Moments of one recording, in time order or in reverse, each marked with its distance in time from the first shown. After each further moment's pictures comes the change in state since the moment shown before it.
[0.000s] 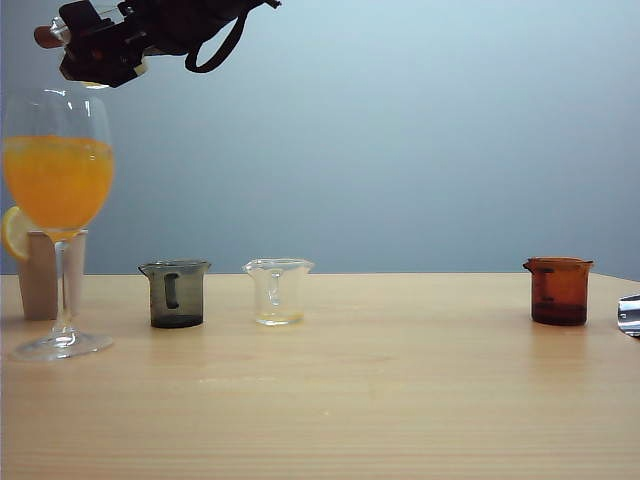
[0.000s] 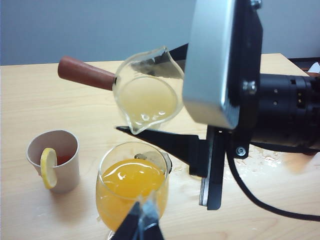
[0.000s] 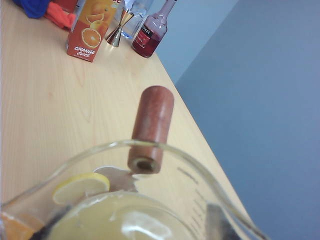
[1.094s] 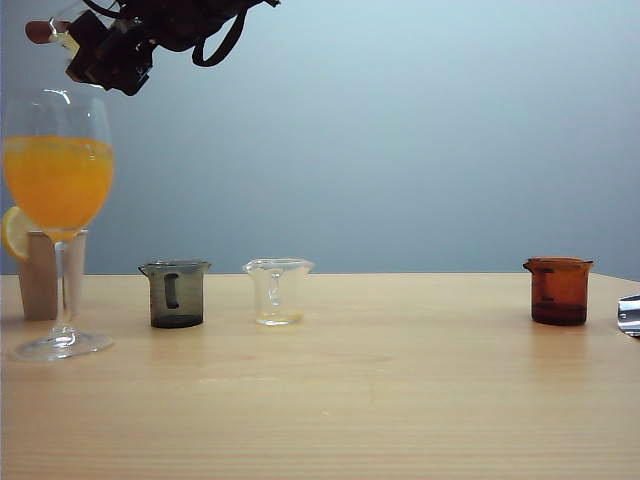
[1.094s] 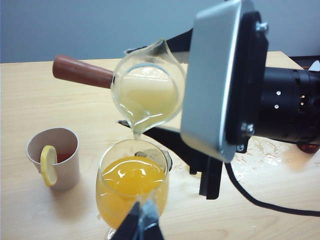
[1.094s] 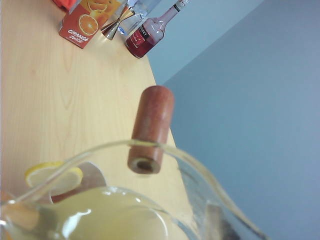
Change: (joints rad) left arm 0.000 0.000 0.000 -0.008 0.000 0.000; right arm 0.000 0.000 0.000 0.021 0.000 -0.246
